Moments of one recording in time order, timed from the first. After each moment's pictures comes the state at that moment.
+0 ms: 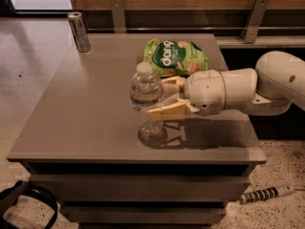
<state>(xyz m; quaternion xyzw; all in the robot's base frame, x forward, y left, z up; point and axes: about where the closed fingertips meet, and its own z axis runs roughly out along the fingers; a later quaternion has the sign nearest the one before) 0.467 -0.007 0.908 -0.55 0.53 0.43 0.48</state>
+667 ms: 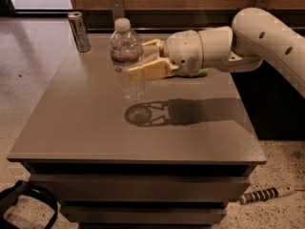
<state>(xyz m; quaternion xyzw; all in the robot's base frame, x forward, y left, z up) 0.531 0.034 0.961 -0.56 0.51 0.46 0.46</state>
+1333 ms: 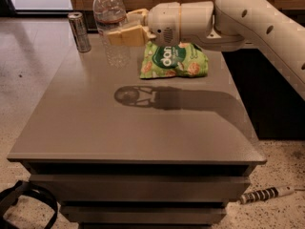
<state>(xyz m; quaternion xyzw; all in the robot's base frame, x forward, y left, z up) 0.607 0.072 1.009 -0.51 0.54 0.40 0.53</state>
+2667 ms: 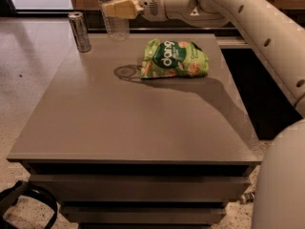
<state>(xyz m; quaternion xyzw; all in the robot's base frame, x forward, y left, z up) 0.715 0.083 1.027 -0.45 0.60 0.35 0.55</state>
